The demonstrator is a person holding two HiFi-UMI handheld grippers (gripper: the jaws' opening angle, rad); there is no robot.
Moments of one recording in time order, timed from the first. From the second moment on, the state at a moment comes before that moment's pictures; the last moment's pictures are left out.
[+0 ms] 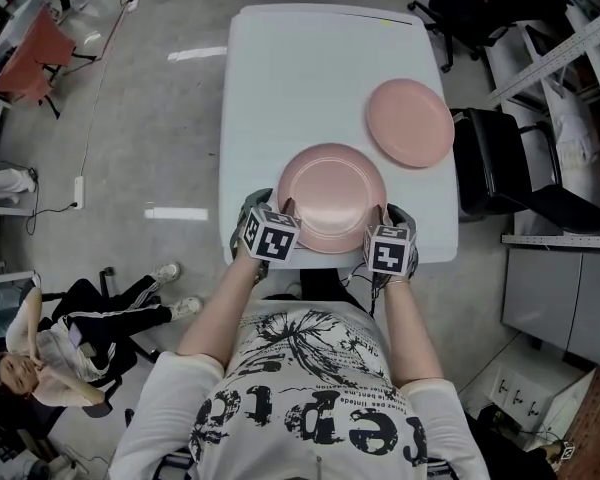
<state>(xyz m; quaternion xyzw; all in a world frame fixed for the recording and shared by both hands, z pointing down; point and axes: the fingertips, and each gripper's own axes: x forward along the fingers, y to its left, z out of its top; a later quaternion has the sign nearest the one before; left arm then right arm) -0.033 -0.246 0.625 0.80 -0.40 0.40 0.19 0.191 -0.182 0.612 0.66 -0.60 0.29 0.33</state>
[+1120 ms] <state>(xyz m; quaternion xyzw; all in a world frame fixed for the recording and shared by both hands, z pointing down) 0.117 -0.294 0.509 0.84 -0.43 0.24 0.22 0.347 -0.239 0.512 0.67 -0.68 0.22 0.21</state>
